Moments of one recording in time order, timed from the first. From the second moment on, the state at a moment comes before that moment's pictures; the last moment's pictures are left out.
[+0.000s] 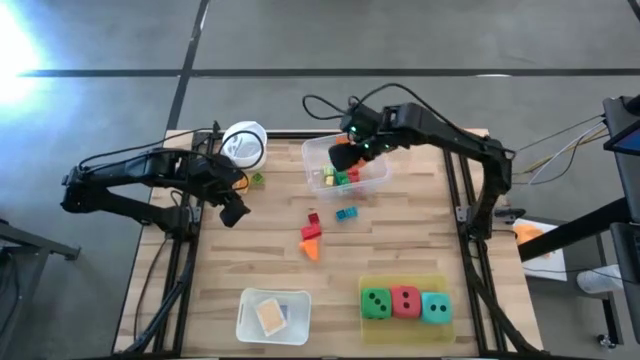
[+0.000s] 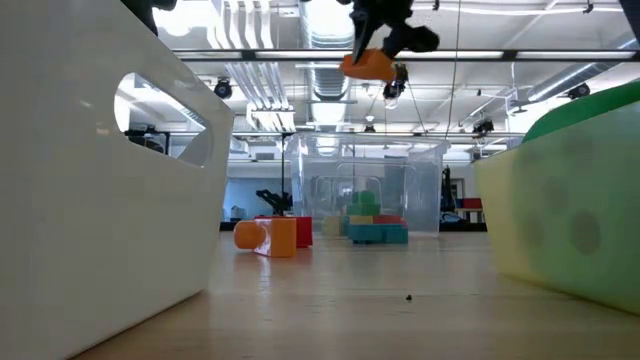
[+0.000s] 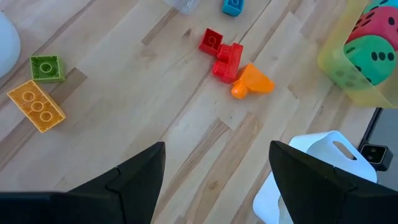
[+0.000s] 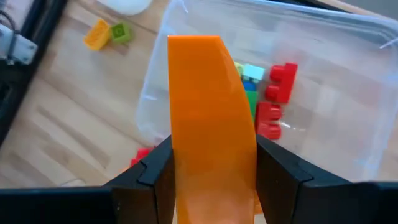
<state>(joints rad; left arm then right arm) 0.08 1.02 1.18 -1.21 0.03 -0.63 -0.26 1.82 2.05 -1.31 0.12 0.85</state>
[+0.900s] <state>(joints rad) 0.08 1.02 1.18 -1.21 0.02 -0.63 -0.42 2.11 2.05 -1.33 0.06 0.77</state>
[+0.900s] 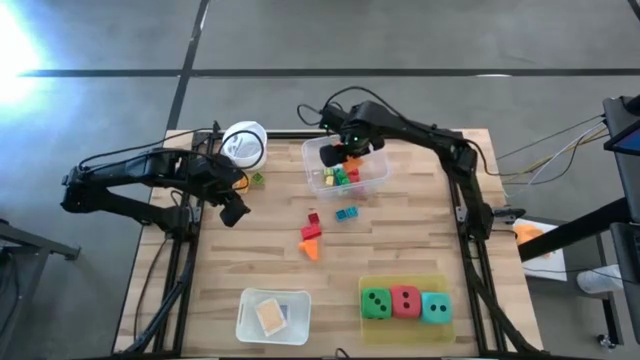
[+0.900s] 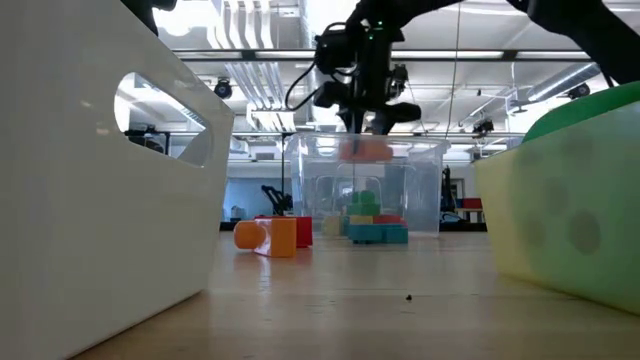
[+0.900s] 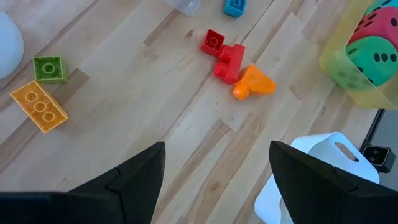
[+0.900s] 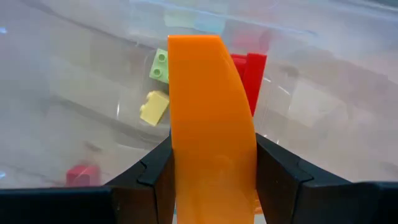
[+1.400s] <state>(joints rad) 0.08 1.02 1.14 -1.21 0.02 -0.64 -0.41 2.16 2.04 -1.33 0.09 0.74</state>
